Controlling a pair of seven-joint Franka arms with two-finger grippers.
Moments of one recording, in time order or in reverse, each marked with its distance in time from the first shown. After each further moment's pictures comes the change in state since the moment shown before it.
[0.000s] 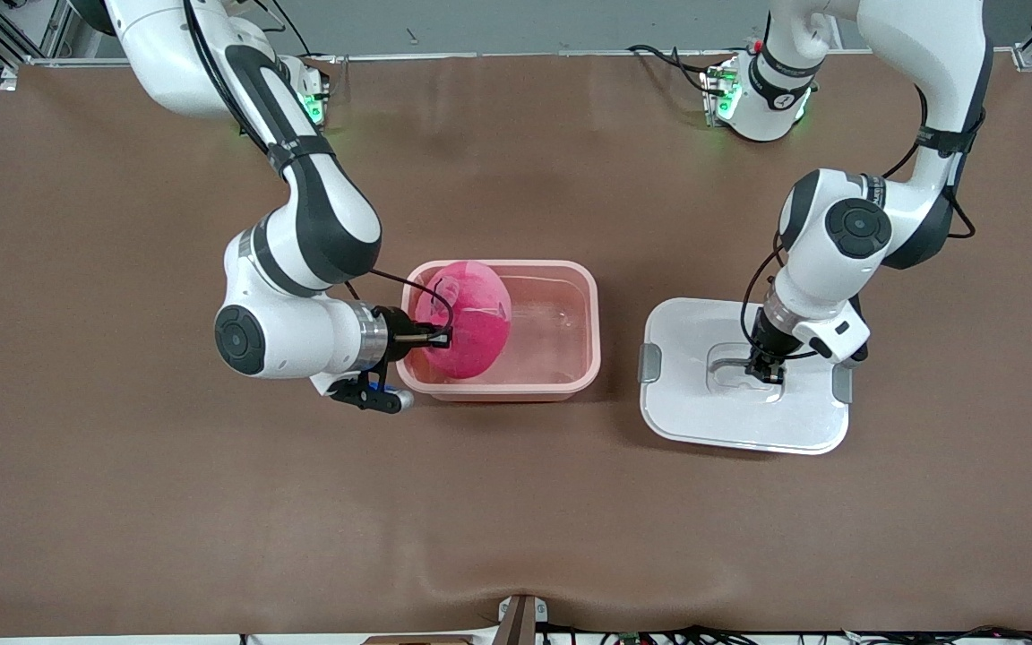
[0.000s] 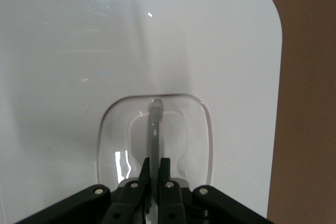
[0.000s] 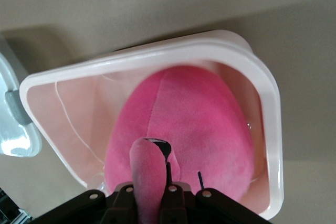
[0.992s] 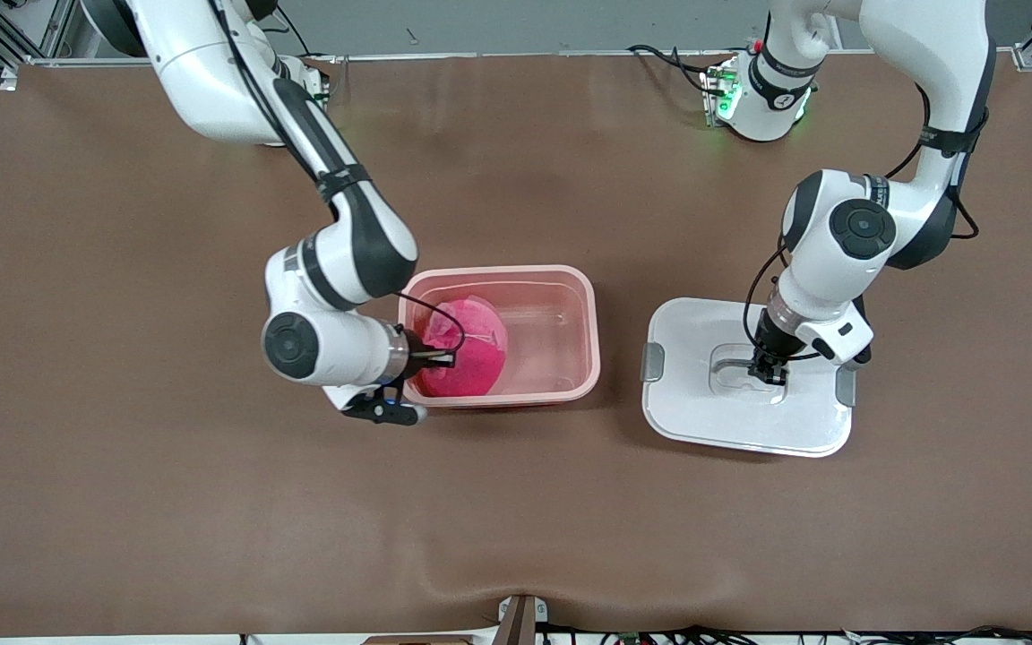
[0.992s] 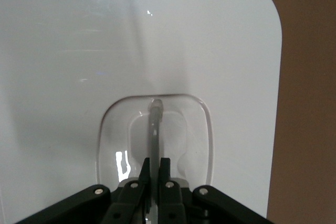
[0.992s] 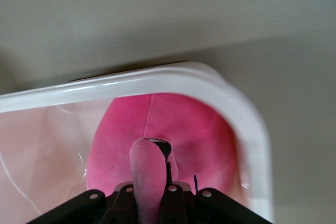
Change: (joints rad) left arm 0.005 0.000 0.002 0.001 0.000 0.000 0.030; right arm 0.064 0.080 0.005 0.000 -0.178 0.145 -0.001
